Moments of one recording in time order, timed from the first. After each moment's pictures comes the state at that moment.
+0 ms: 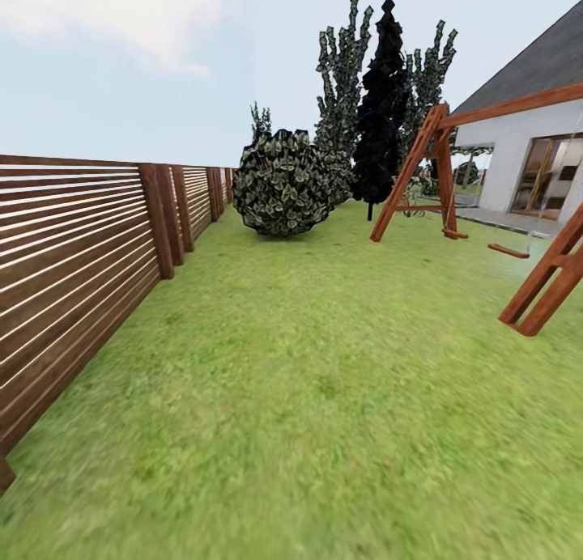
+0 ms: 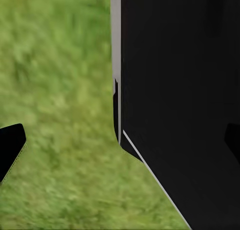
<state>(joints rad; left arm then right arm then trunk) 0.09 0.07 0.00 -0.02 0.00 0.00 -0.01 0.01 -0.05 -0.01 0.02 0.03 0.00 0.00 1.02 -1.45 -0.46</state>
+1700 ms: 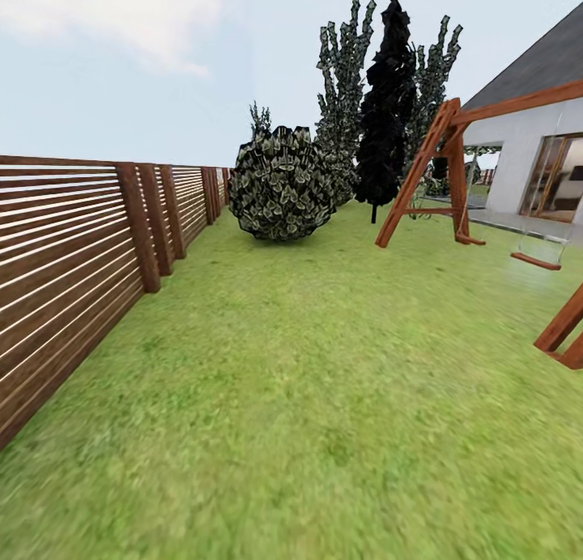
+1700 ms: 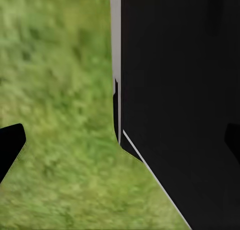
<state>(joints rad) 0.09 0.07 0.00 -0.02 0.00 0.00 -0.01 0.01 -0.05 -0.01 0.02 0.03 0.00 0.00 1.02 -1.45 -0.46</state>
